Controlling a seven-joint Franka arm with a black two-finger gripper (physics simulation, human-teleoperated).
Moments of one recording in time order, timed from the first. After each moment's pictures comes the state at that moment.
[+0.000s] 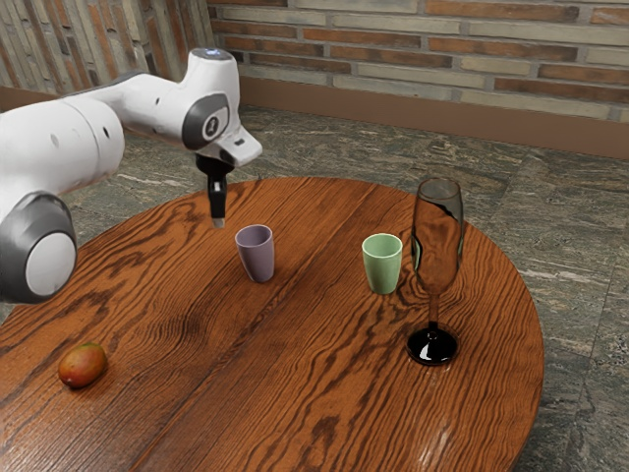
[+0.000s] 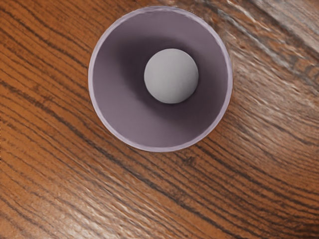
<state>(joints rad) -0.05 0.60 0.18 -1.28 0.10 1.88 0.99</state>
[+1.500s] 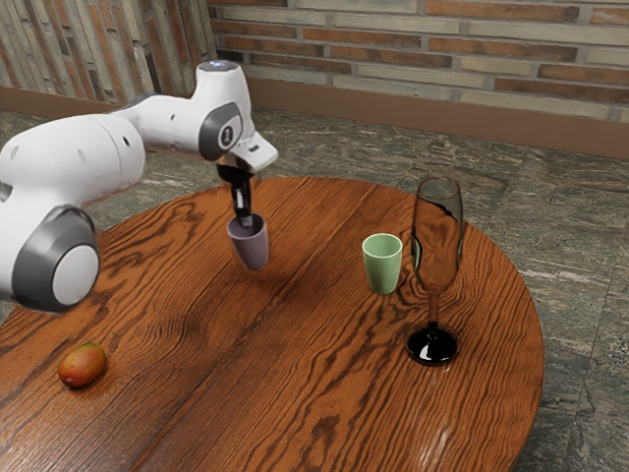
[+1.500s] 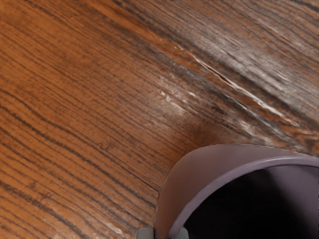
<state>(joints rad) -0.06 0.70 0.19 -1.19 -0.06 1.96 1.09</state>
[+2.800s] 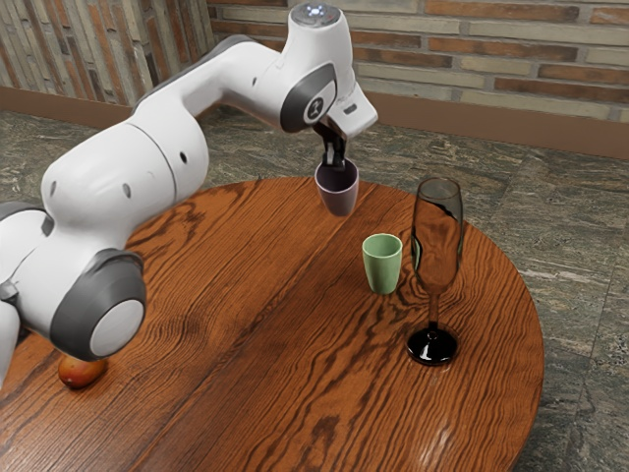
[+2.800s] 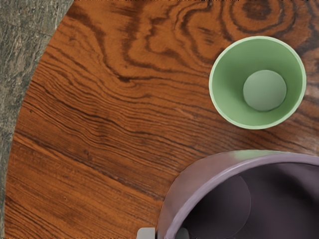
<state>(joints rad) -0.42 0.76 0.38 -0.91 -0.03 1.97 1.09</state>
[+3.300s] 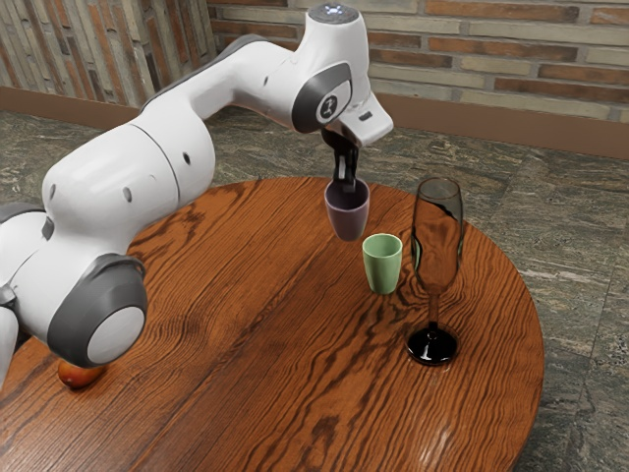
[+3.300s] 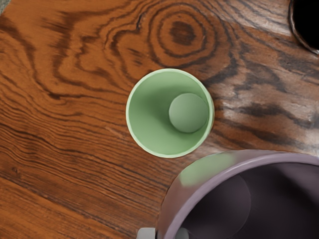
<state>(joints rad) -0.46 0.75 0.38 -0.91 -0.08 1.82 1.05</state>
